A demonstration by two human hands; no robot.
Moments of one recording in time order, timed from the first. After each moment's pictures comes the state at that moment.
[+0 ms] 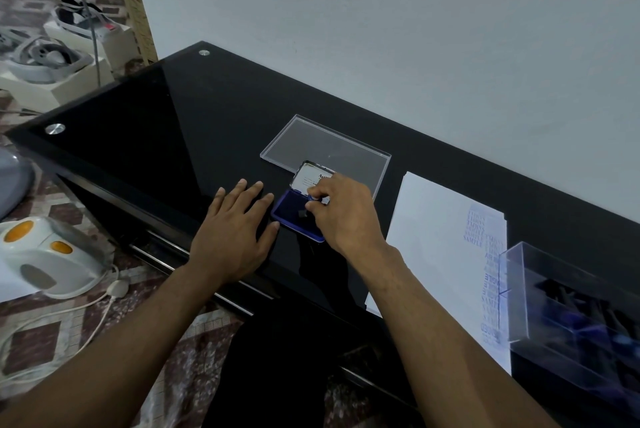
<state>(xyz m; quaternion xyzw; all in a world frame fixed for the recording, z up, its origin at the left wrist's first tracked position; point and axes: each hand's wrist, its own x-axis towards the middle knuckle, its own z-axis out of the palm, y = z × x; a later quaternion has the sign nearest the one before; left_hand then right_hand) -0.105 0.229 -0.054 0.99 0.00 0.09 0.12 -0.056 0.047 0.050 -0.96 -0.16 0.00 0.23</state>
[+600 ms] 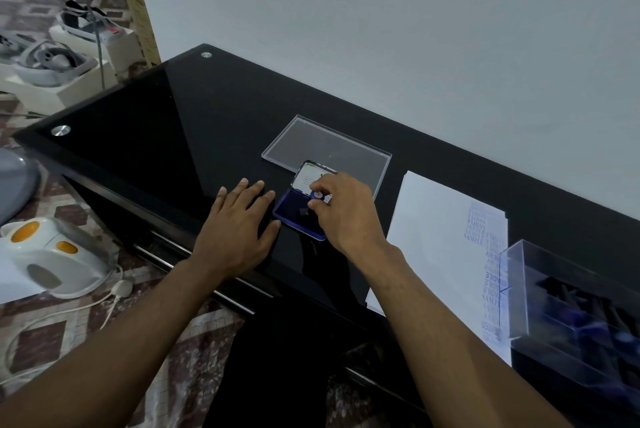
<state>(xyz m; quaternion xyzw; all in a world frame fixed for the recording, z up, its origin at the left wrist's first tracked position) -0.104 0.230 -0.048 0.99 0.00 0.08 0.14 -0.058 0.043 0.049 -0.95 -0.17 0.00 0.26</state>
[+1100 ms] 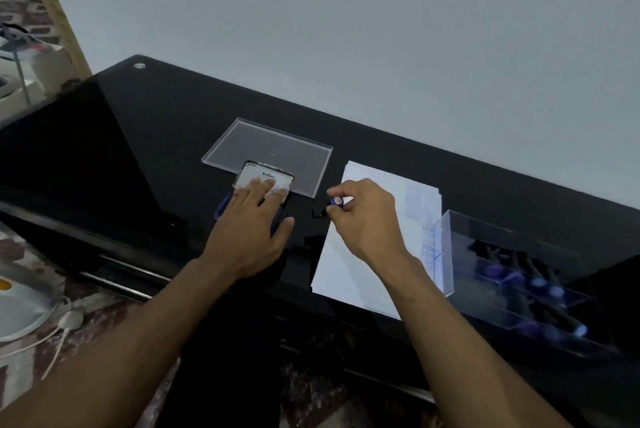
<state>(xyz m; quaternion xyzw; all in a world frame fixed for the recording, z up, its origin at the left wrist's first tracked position) -0.094 0.134 -0.011 0.97 -0.09 0.11 0.21 -0.082 -0.063 0.067 -0.94 -0.05 -0.06 0.32</state>
